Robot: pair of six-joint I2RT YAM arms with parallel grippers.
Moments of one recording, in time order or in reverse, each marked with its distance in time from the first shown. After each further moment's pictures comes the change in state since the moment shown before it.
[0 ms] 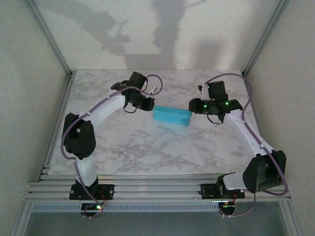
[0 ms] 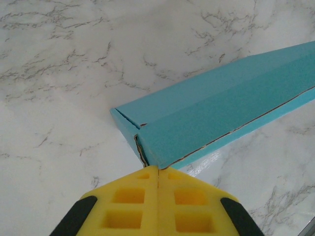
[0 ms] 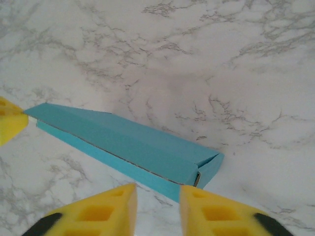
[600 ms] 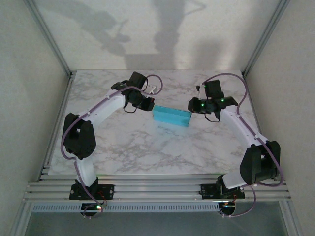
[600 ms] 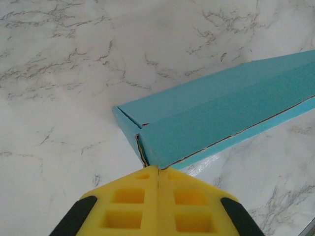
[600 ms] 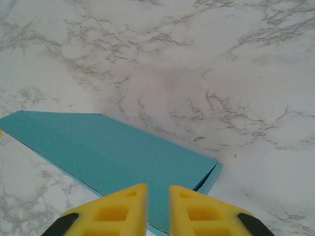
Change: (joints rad) left arm -0.002 0.000 0.005 -0.008 -0.006 0.000; right arm 0.000 0.083 0.012 0.021 0.004 0.022
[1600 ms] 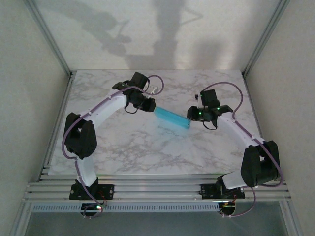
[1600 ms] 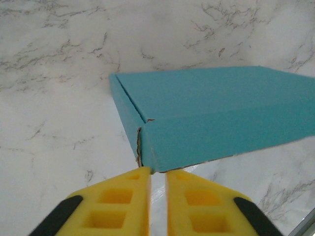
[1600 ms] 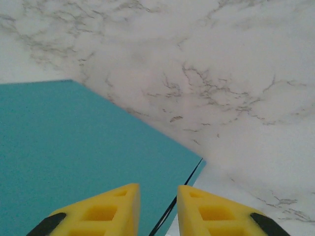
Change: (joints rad) left arm -0.014 0.013 0.018 -0.027 -0.003 -0.027; right arm 0.040 -0.027 -0.177 0.102 0.101 0.015
